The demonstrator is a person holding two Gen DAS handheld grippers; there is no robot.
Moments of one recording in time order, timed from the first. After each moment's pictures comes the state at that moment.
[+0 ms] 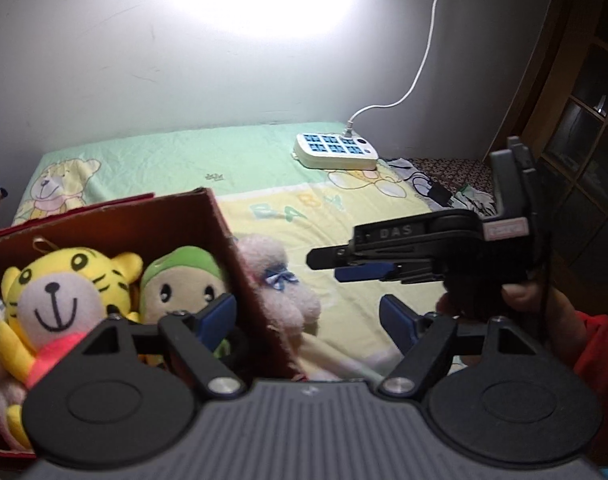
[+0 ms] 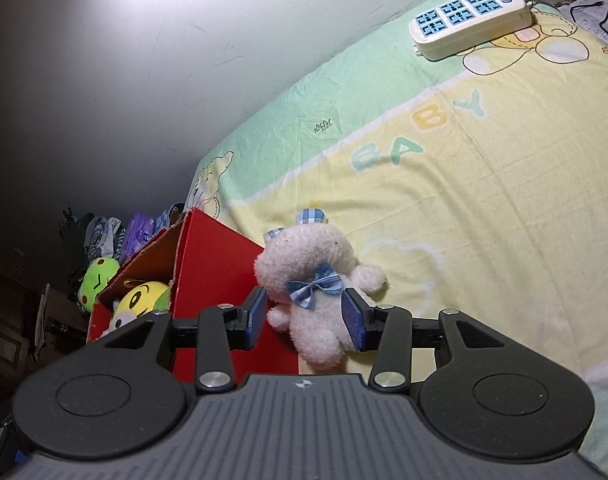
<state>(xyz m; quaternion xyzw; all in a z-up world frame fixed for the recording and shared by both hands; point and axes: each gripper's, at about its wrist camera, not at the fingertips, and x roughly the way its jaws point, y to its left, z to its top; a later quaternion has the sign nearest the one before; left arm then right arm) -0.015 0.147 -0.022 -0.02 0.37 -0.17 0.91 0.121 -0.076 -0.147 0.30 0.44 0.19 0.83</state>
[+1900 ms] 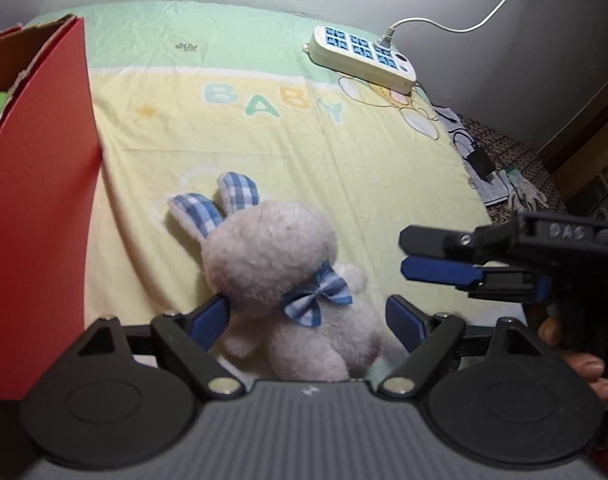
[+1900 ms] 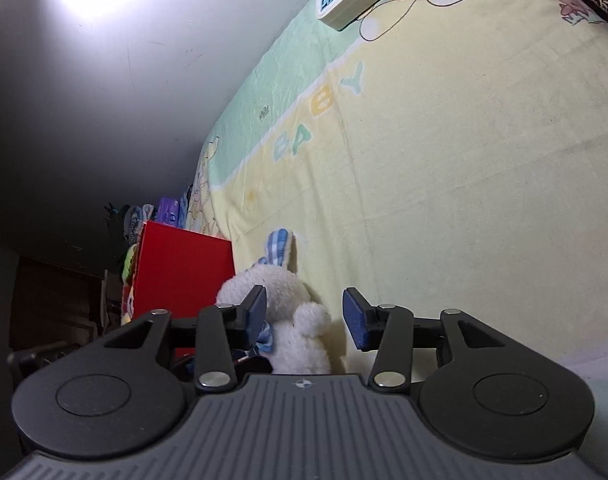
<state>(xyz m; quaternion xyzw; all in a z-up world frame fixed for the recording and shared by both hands) 0.059 0.036 -0.130 -0.12 0.49 -0.06 0.86 0.138 -0.231 -0.204 0.37 0.49 0.27 0.74</state>
